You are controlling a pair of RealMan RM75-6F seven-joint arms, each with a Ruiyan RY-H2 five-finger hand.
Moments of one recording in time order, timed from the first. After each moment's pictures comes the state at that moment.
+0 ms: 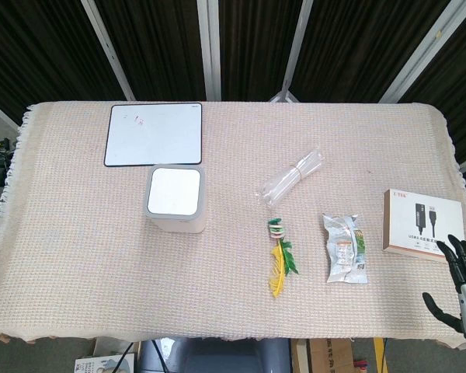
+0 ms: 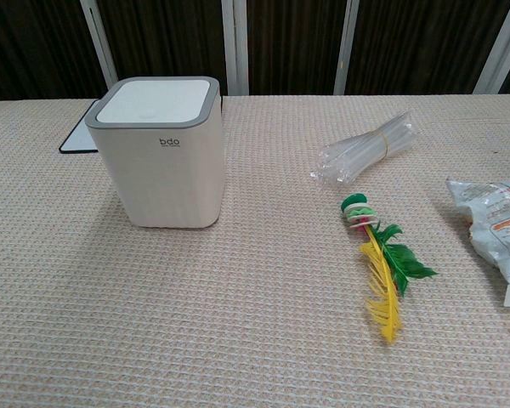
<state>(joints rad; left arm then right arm) 0.09 -0.94 -0.02 -1.75 1.56 1.68 -0.02 -0.07 -0.93 0.01 -1.81 -1.64 1.64 0.00</state>
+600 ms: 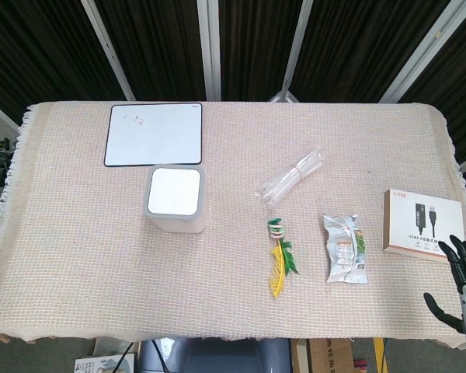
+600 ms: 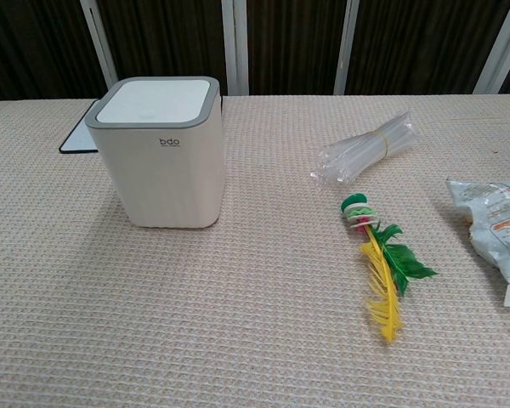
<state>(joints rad) 0.08 -0.95 -0.02 -1.74 1.56 1.68 -0.01 -0.07 -0.93 0.01 -1.81 -1.63 1.64 0.01</state>
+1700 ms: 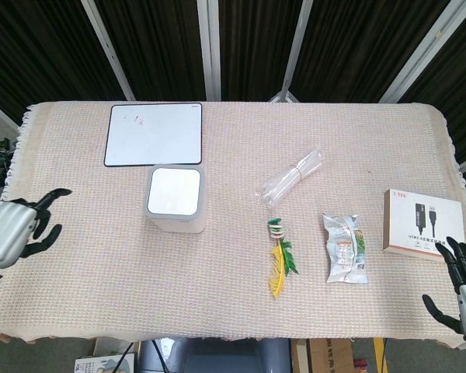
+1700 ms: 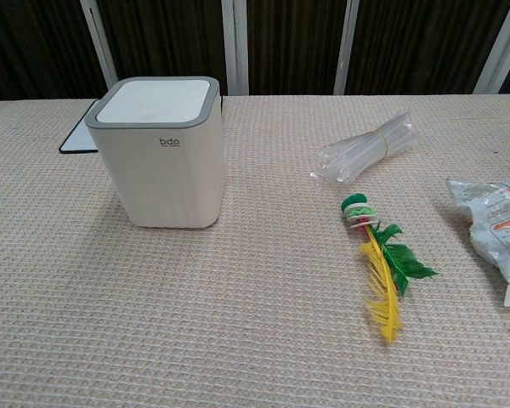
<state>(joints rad) -0.30 -0.77 -0.20 -2.01 1.50 1.22 0.11 -0.07 -0.92 0.00 -1.82 -1.63 1.62 -0.01</state>
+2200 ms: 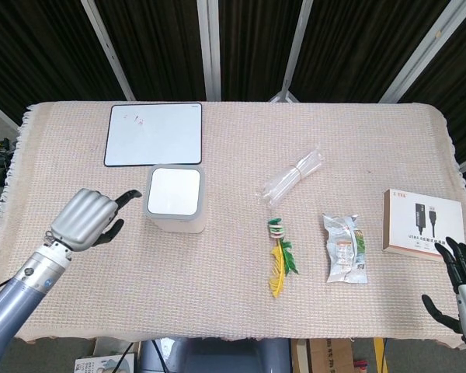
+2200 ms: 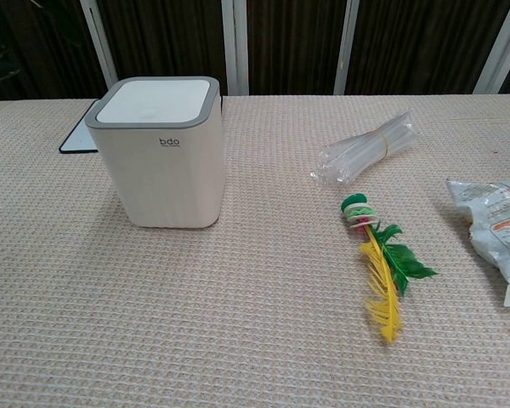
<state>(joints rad) -0.59 -0.85 -0.25 -2.17 1.15 0.96 0.51 -0.07 -0.92 0.00 -1.82 -1.62 1.62 -0.01</state>
